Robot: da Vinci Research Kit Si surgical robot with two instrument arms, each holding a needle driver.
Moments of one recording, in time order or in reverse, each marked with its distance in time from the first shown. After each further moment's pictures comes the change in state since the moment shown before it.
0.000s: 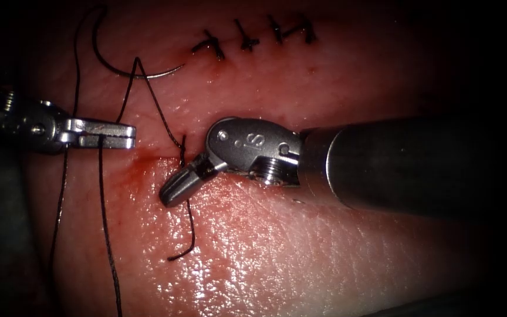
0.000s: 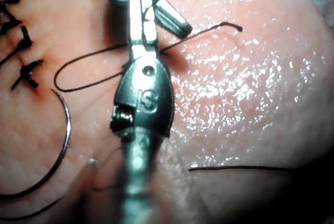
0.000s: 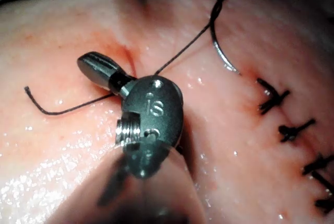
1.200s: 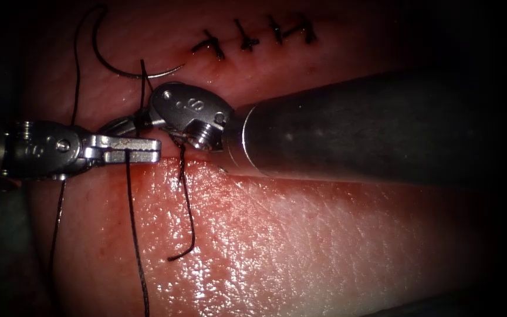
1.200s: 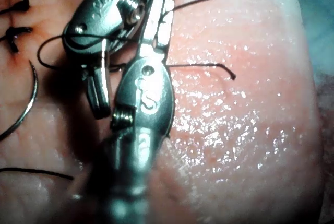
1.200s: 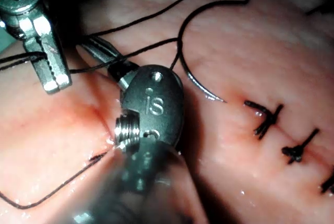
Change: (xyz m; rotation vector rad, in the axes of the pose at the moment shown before) right arm 0.000 0.009 0.003 -0.266 0.303 0.025; left arm -0.002 0.002 0.002 0.006 0.025 -0.183
